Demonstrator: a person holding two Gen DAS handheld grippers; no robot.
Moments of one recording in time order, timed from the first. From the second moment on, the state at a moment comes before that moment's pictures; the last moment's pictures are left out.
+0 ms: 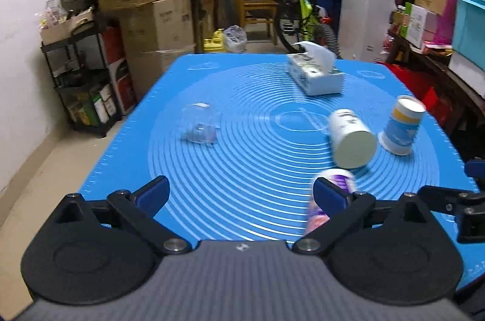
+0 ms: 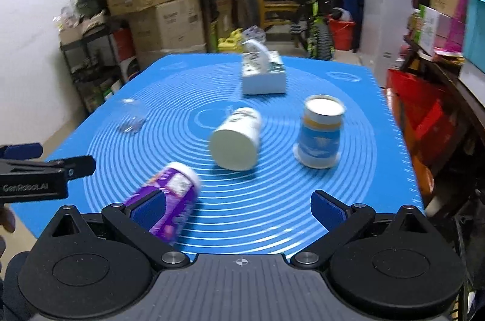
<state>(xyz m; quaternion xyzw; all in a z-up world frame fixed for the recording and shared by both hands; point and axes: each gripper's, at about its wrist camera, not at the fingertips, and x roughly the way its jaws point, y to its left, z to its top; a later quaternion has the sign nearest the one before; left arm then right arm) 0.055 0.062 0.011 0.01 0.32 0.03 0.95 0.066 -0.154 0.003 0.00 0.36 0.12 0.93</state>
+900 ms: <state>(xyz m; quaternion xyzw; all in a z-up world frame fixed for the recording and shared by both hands) 0.080 0.121 -0.034 0.00 0.36 0.04 0.93 0.169 -0.057 -0.047 0.03 0.55 0.15 0.82</state>
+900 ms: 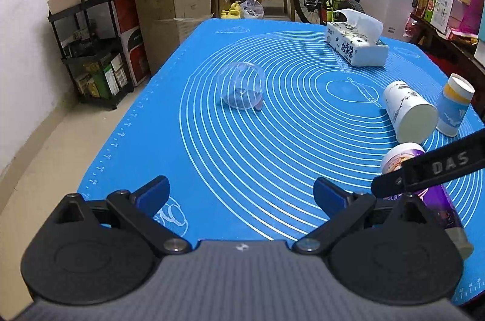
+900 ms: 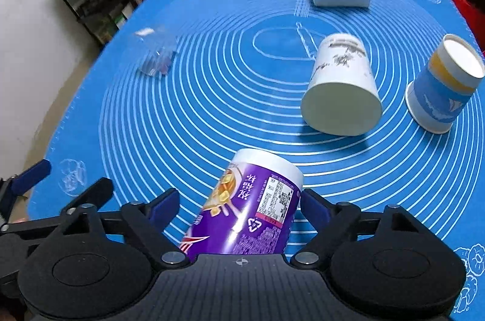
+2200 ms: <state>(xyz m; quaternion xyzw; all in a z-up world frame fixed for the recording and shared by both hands) 0.070 0.082 -0.028 -0.01 0.36 0.01 0.93 0.084 -0.093 -0.027 -0.07 0.24 0.13 0.96</state>
